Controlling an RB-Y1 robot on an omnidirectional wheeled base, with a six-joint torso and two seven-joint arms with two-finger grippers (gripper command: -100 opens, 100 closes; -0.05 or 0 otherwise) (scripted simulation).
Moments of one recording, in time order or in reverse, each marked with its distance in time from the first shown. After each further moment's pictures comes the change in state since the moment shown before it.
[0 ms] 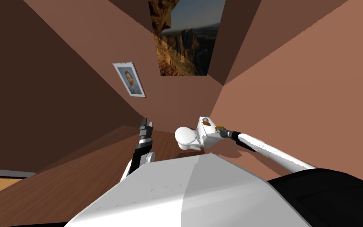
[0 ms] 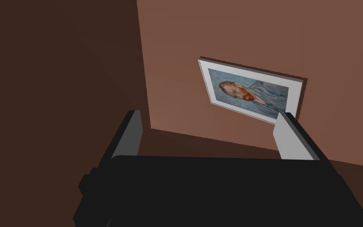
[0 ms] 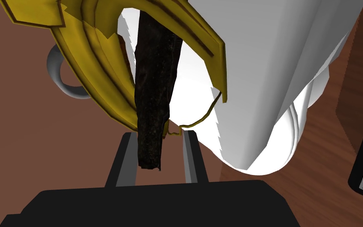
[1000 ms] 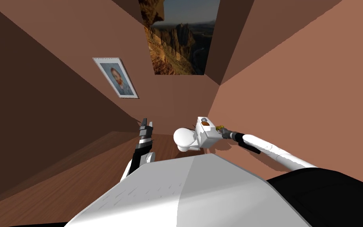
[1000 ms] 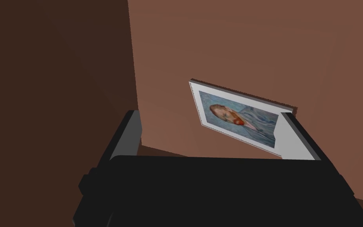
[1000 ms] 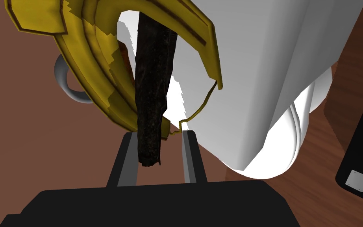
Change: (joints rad) left arm 0.000 0.000 0.000 0.000 0.000 0.000 0.000; right arm 0.063 -0.027 -0.022 0.001 -0.251 0.008 0.265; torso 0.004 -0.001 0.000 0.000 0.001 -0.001
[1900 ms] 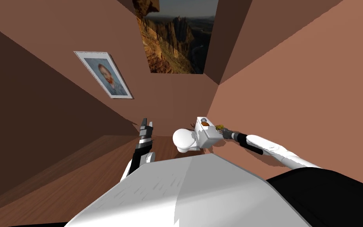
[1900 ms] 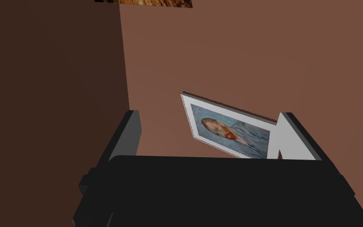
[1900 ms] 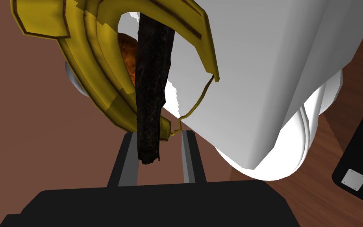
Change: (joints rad) left arm 0.000 0.000 0.000 0.000 0.000 0.000 0.000; right arm 0.041 -0.015 -0.018 0.000 -0.231 0.001 0.247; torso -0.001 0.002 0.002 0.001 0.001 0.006
